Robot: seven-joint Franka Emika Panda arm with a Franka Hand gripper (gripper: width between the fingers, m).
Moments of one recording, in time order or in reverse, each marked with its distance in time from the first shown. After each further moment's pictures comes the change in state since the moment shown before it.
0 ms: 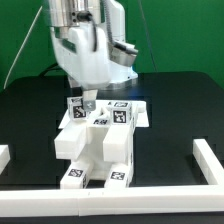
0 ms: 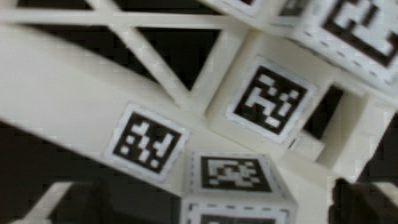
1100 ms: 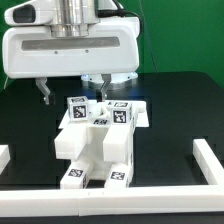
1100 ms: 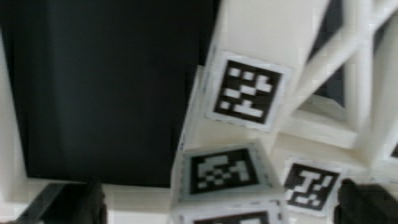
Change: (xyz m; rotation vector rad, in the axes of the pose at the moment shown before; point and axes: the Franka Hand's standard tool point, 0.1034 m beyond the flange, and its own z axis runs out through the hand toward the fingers) arm 0.006 0.008 0.000 -0.010 0.031 -1.112
